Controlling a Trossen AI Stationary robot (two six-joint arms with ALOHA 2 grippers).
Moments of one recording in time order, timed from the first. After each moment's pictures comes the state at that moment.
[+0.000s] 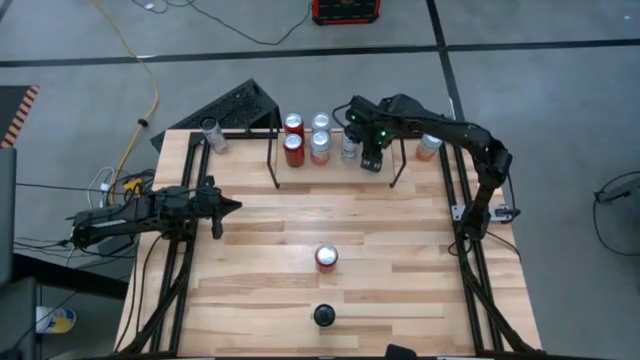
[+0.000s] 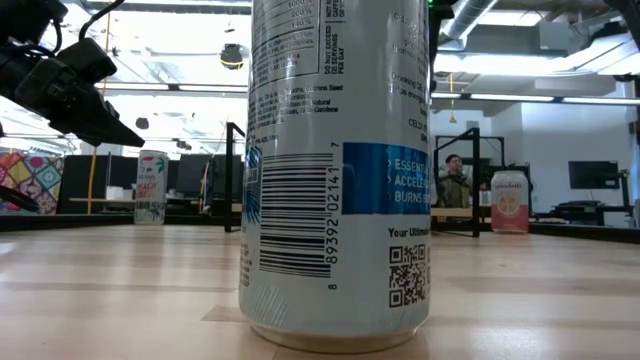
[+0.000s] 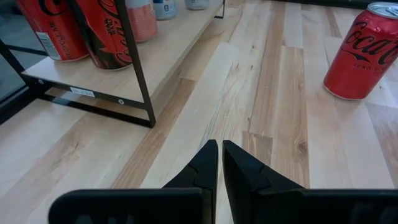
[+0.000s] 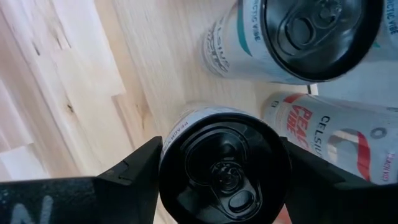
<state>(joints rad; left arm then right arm) 0.14 0.01 0.19 -0.51 -0.17 -0.08 -0.50 1.79 1.76 -1.29 0.14 -0.24</state>
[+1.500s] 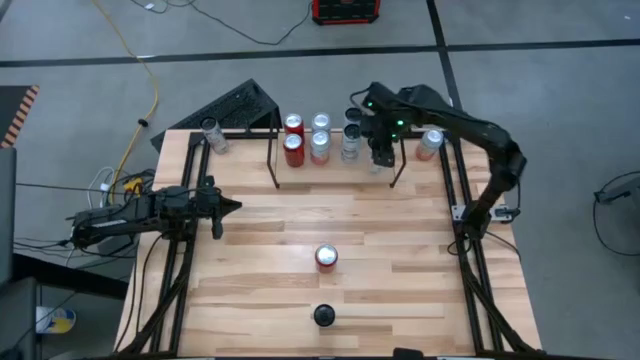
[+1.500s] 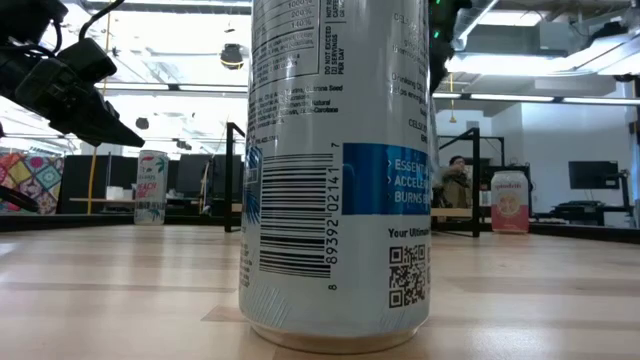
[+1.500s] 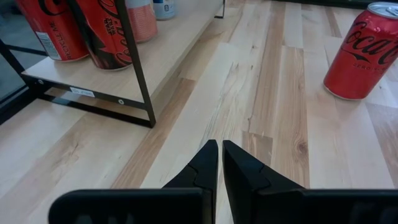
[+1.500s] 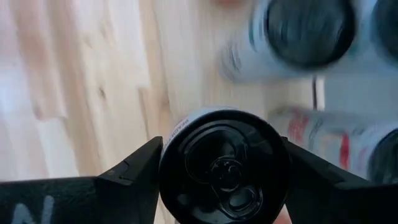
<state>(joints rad) 0.14 0.01 0.19 -0.51 -0.17 -0.08 -0.56 1.70 1.76 -1.30 -0.04 -0.43</state>
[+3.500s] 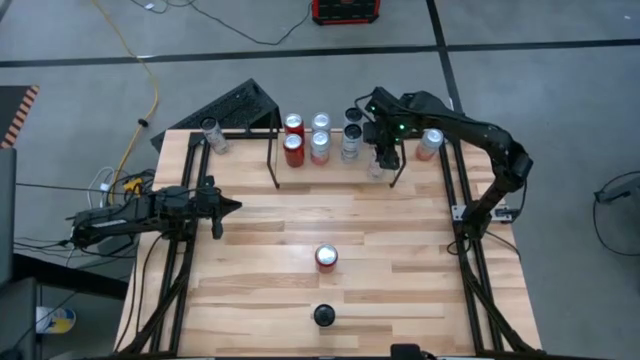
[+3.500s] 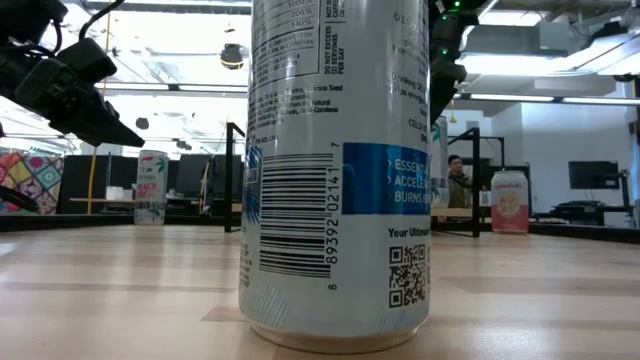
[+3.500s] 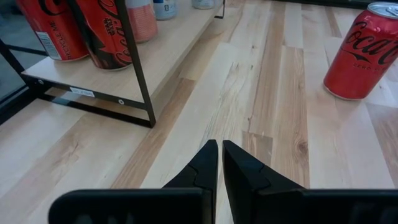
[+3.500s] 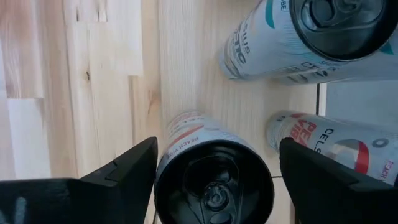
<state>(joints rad) 0.14 0.02 0.19 -0.51 -0.17 -0.08 -0.60 1.65 1.59 -1.17 -0.05 -0.58</state>
